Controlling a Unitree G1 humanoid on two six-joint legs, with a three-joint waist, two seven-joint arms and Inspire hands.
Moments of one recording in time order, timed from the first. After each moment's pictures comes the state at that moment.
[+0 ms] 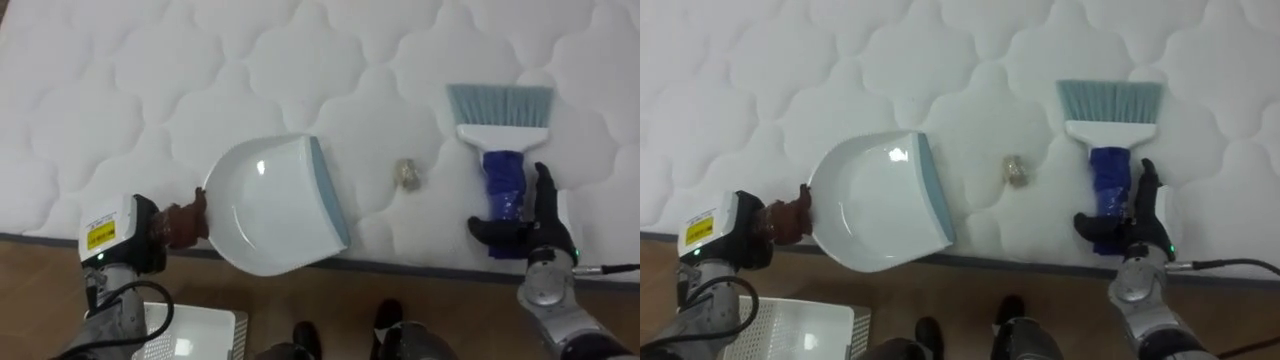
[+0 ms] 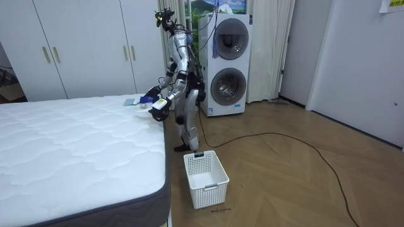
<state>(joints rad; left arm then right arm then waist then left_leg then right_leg) -0.32 0.41 -0.36 1.12 0.56 -0.11 0.67 -0.33 -0.40 0.28 1.16 0.08 -0.29 -0.50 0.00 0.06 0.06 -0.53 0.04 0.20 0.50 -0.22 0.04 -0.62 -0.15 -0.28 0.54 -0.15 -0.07</state>
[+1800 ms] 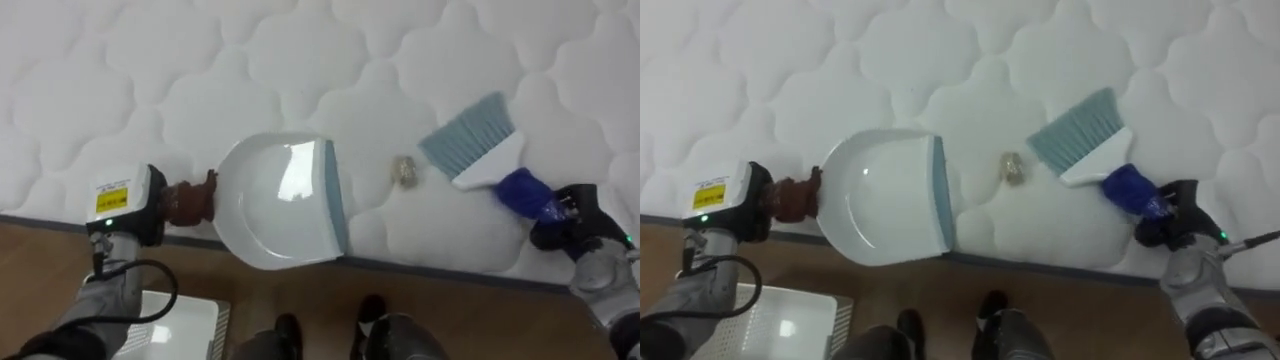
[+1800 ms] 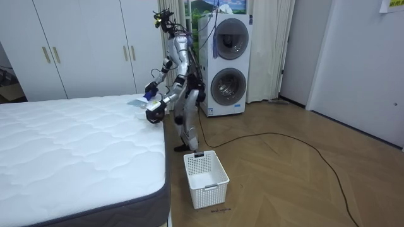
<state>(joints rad) -0.40 0.50 -0.40 1.00 0.78 0.00 0.64 -0.42 -0.60 0.26 1.24 -0.23 -0.08 -0.38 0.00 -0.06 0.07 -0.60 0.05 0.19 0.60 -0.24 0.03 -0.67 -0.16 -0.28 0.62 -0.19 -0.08</state>
